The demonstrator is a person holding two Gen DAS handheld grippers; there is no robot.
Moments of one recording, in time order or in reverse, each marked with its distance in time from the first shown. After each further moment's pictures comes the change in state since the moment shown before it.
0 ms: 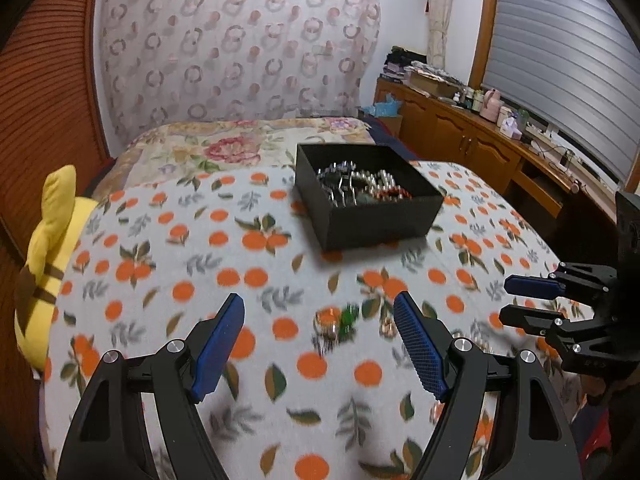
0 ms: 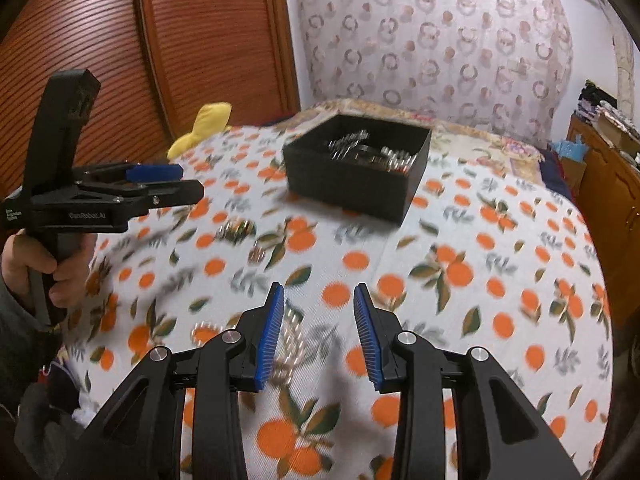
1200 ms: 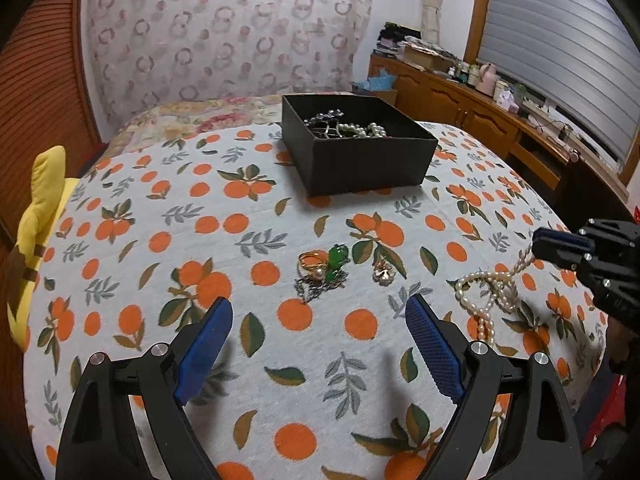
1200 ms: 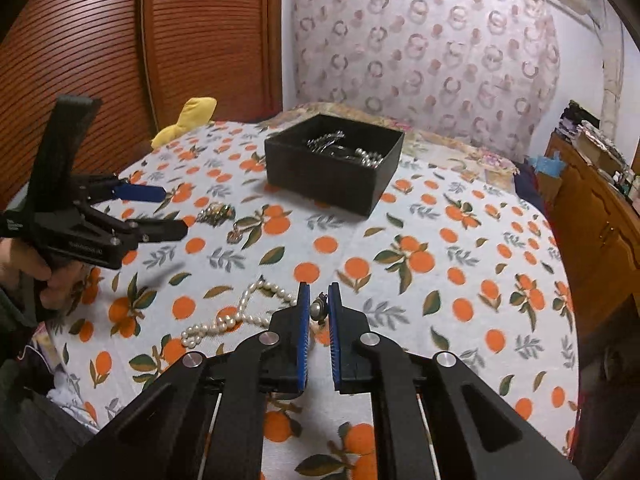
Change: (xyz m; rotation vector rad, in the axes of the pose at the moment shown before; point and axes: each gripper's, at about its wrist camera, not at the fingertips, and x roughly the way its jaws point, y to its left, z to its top) left arm 0.019 -0.011 -0.024 0.033 0.090 -0.022; right arm -0.023 -0.004 -0.009 -0.051 -0.033 -0.114
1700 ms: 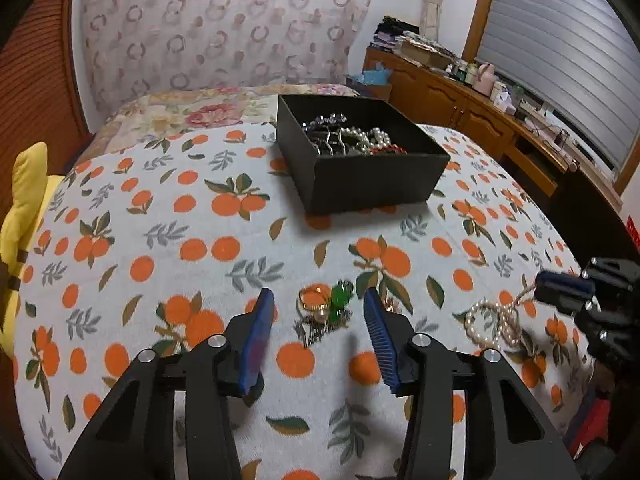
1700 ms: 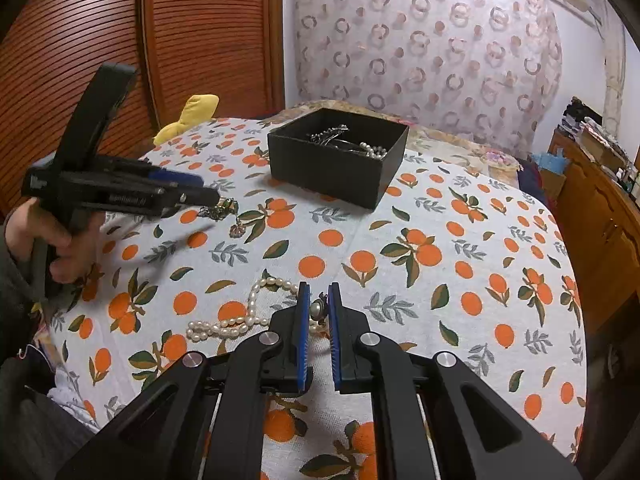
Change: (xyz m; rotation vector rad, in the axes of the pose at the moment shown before) left arm 0.020 0.010 0.026 -0.025 0.028 -0.042; right arm 0.008 0.004 -0.006 0.004 0.013 0.013
